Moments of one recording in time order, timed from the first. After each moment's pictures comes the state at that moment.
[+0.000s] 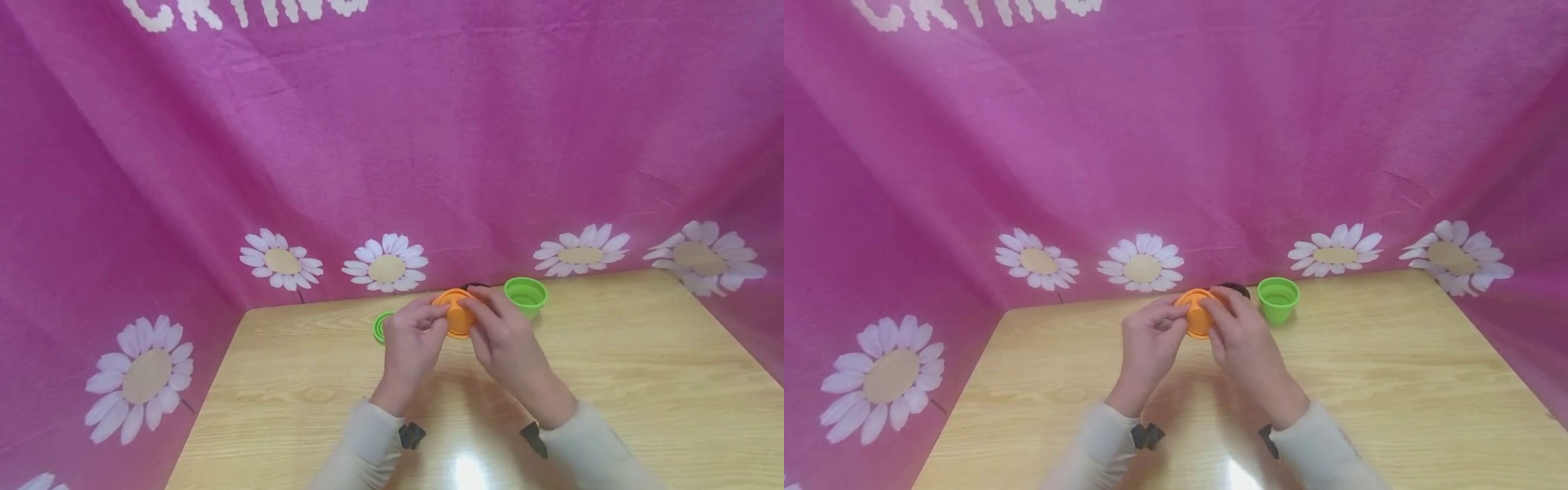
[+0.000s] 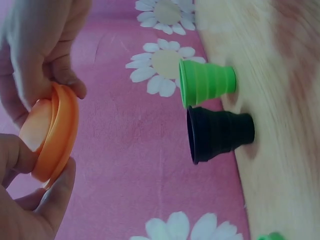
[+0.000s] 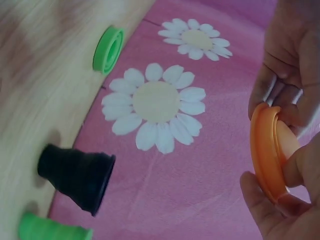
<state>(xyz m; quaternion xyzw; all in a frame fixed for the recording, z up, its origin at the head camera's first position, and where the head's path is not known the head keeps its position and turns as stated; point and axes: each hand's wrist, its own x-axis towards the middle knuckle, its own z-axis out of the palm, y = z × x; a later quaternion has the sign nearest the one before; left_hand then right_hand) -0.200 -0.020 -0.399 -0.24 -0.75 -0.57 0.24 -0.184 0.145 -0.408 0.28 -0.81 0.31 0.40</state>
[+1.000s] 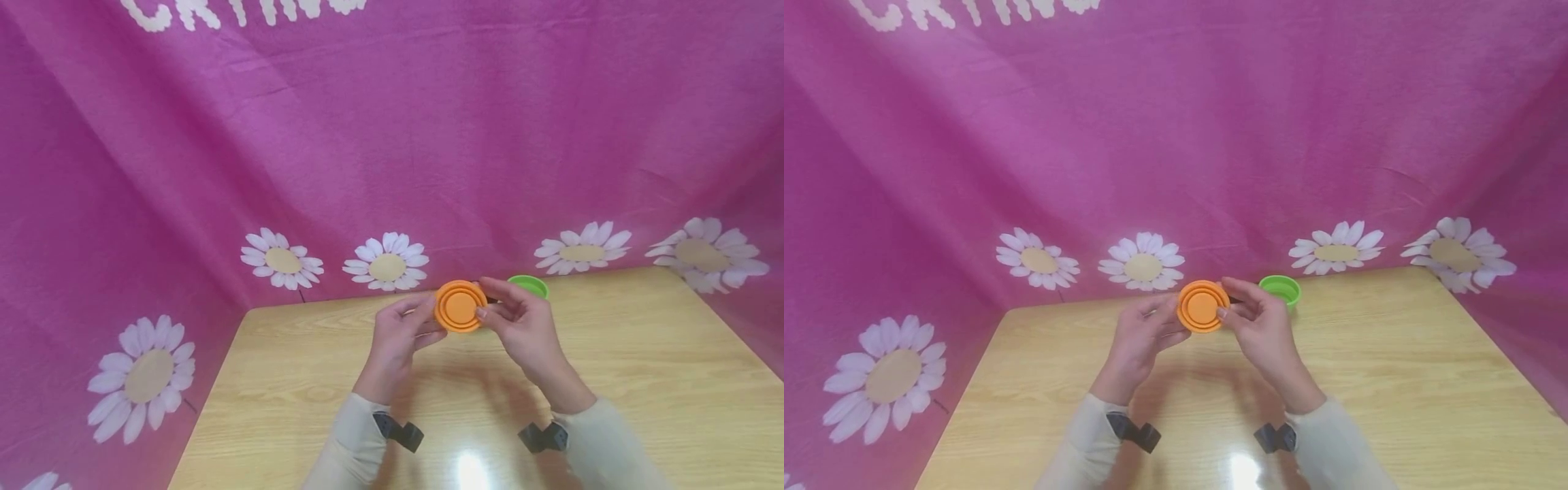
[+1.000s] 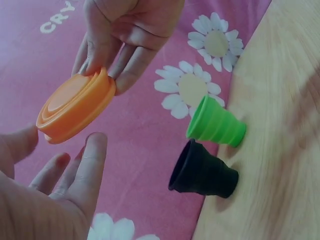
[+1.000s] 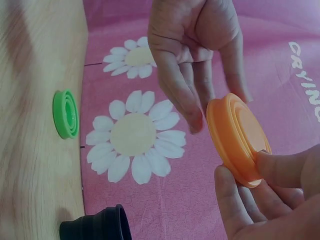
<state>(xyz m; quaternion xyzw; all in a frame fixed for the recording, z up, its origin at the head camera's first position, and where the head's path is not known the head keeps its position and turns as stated) -0.215 -0.037 -0.401 -0.02 -0.57 -0.82 -0.09 -0.184 0.158 -0.397 0.09 -0.70 0.70 0.13</state>
